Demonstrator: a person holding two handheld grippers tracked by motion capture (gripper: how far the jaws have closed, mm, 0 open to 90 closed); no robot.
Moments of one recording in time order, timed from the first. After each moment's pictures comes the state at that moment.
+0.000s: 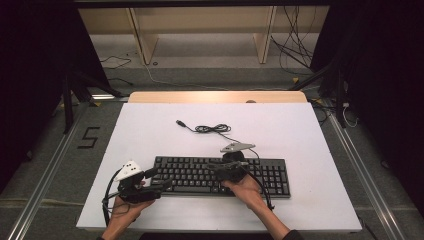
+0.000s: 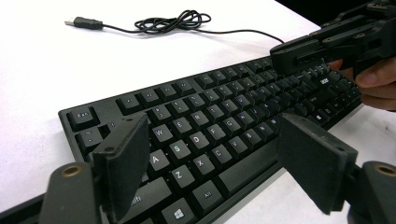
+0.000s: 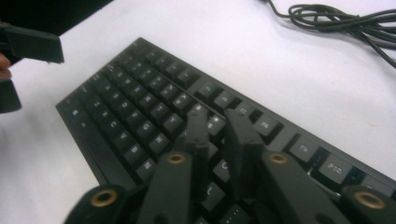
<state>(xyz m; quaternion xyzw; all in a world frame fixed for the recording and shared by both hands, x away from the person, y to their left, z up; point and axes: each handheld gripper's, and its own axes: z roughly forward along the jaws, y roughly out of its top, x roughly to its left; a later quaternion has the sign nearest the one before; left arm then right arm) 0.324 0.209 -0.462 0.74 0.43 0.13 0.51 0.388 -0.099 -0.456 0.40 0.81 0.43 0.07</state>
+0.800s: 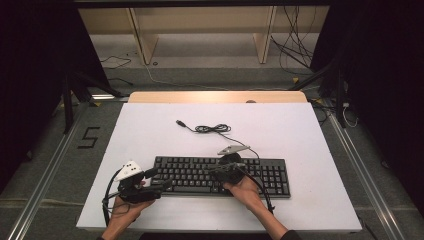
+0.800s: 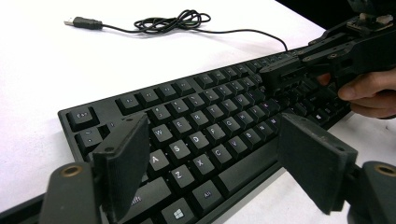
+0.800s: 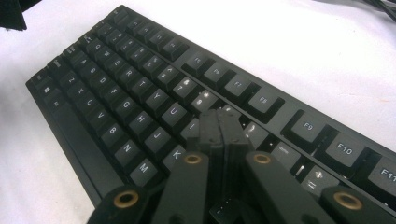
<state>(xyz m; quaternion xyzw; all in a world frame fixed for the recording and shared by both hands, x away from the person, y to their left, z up) 0.324 0.209 -0.462 0.74 0.43 0.13 0.51 0.392 -0.094 -0.471 0.40 0.82 0.40 0.07</state>
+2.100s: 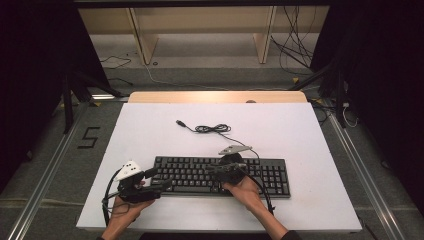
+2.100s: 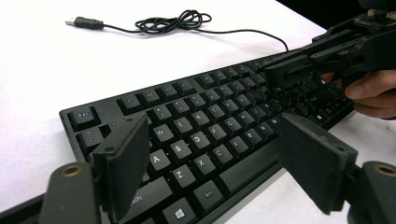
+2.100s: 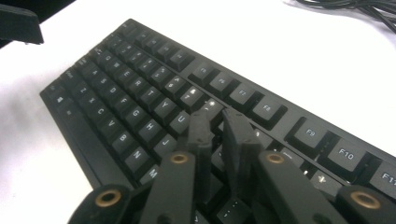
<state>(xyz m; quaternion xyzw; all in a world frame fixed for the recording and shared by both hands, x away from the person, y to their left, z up) 0.324 0.210 -0.462 0.74 0.43 0.13 0.50 0.390 -0.096 -0.468 0.40 0.81 0.42 0.07</state>
